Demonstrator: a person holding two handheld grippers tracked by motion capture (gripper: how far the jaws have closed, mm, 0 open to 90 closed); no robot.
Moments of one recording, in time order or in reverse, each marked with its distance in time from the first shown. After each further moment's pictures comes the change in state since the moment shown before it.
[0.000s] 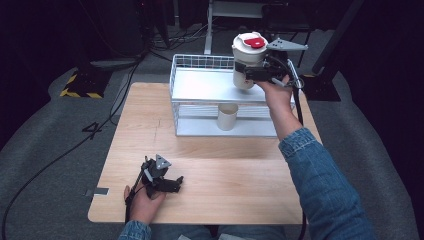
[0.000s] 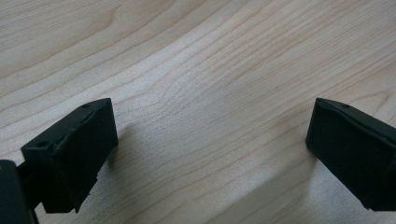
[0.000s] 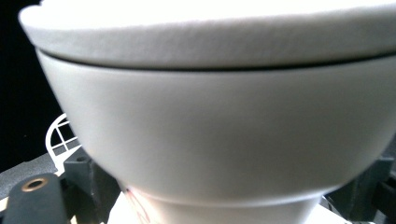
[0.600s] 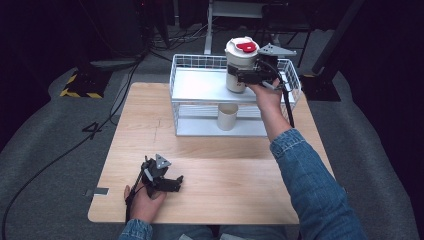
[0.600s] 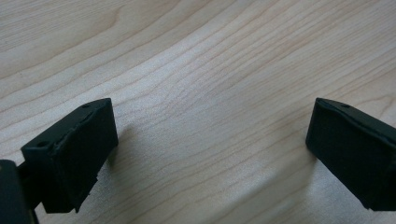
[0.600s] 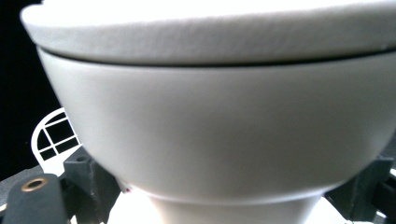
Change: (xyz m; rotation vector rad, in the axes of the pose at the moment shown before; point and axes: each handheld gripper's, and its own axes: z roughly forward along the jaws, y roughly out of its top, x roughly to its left) left arm 0.000 0.001 0.001 -0.001 0.007 -0.015; right arm 0.002 -0.019 0.025 -0.017 0.006 0.032
